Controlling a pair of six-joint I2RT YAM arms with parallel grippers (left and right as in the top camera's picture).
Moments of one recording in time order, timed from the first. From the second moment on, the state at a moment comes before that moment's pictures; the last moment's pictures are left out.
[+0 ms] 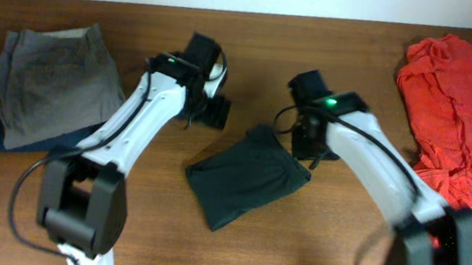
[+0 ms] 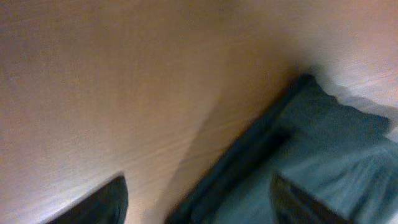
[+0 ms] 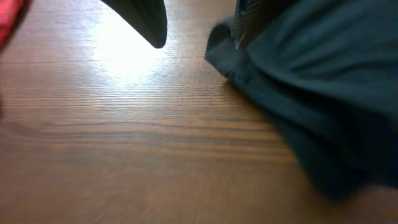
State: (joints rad) left arm -0.37 1.93 1.61 -0.92 0.15 -0.12; right arm 0.36 1.73 1.38 -1.07 0.18 0.34
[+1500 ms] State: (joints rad) left arm -0.41 2.26 1.65 -0.95 0.63 0.32; right arm 0.29 1.59 1.38 -1.20 0.13 0.34
